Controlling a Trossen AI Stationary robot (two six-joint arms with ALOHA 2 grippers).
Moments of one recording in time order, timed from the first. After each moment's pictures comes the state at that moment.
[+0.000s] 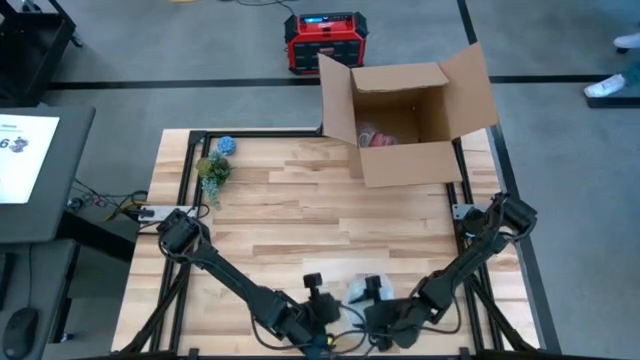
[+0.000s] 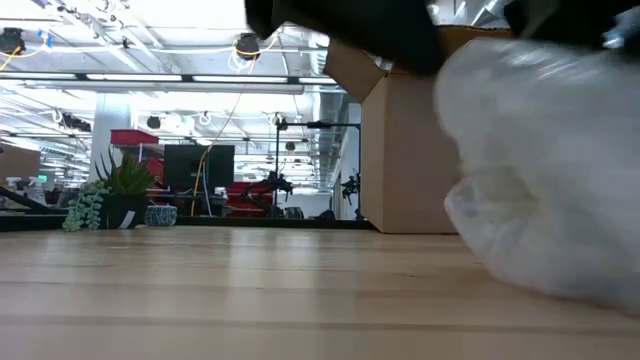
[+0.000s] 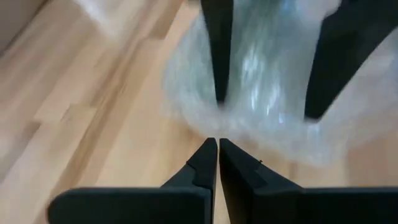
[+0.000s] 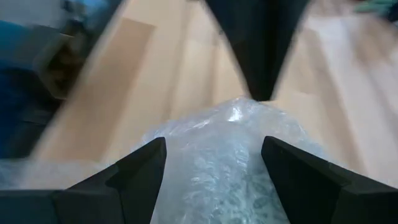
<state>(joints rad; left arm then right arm) -0.64 2.16 1.67 -0.51 -0.75 -0.64 0.77 1.84 1.02 -0.02 0.63 0.30</state>
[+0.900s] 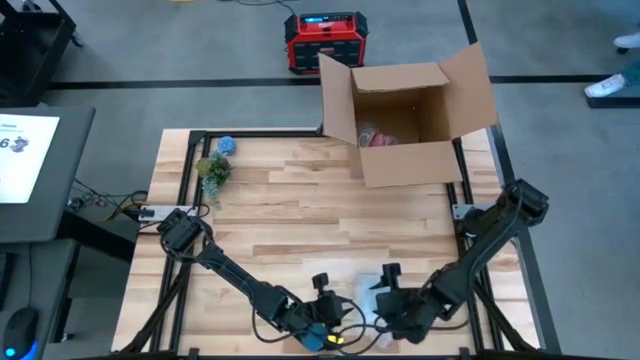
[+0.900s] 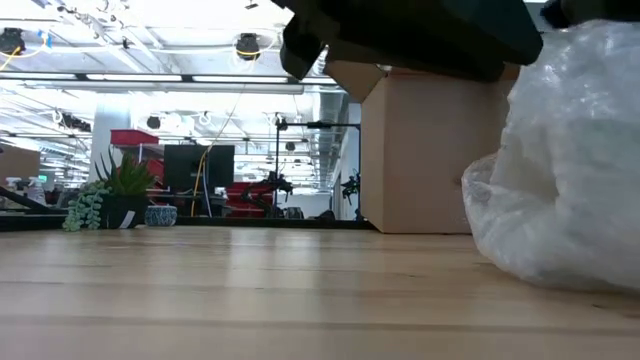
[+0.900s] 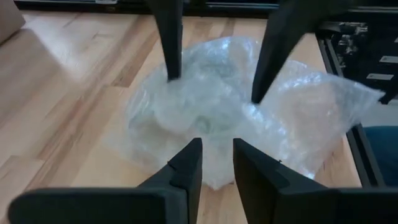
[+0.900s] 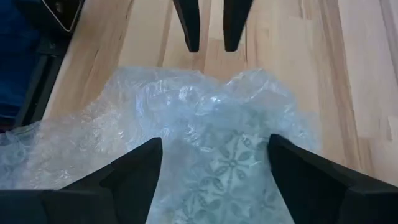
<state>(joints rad) -0.61 2.16 1.56 -0.06 -0.72 -0.46 0.80 1.71 1.10 -0.46 0.49 0.52</state>
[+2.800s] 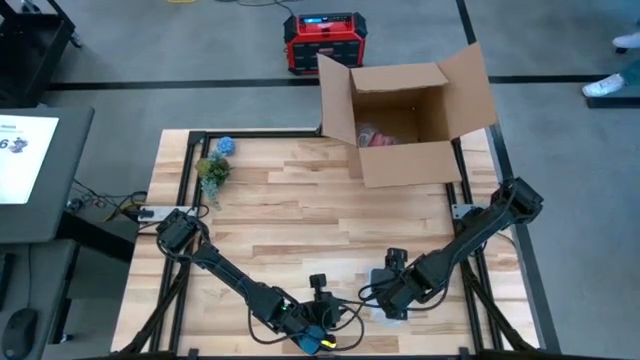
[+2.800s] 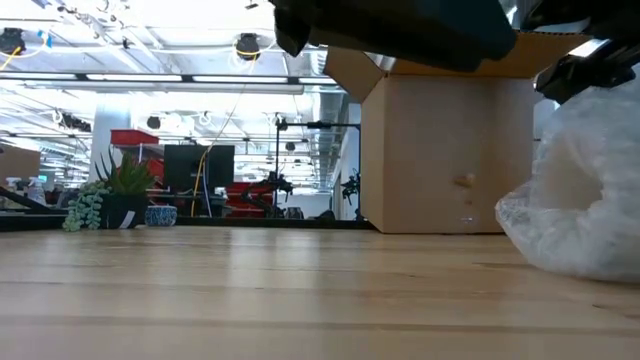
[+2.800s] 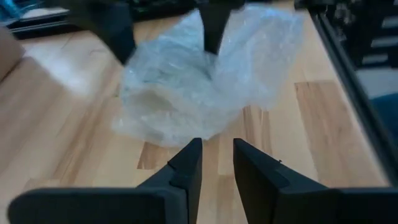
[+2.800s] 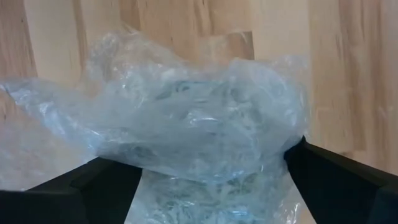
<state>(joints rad) -0.61 2.17 1.56 -0.08 -0.71 -0.29 0.63 1.75 1.12 -0.79 0.16 0.74</state>
